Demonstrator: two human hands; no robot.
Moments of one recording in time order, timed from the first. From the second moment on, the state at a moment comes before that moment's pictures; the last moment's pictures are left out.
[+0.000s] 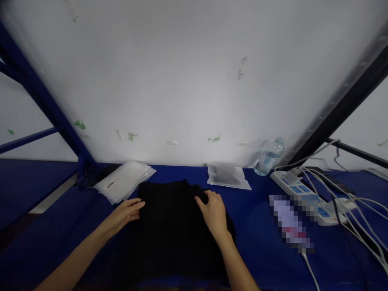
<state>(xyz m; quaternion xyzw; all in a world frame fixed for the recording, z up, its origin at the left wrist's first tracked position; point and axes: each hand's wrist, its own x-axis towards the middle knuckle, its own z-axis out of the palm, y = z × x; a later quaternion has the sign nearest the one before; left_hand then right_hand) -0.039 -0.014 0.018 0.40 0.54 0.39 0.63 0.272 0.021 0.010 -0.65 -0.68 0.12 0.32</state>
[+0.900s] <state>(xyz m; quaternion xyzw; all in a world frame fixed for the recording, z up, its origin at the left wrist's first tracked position) -0.006 -0.012 0.012 0.38 0.54 0.37 0.65 0.180 -0.067 0.012 -0.41 -0.82 0.23 0.32</state>
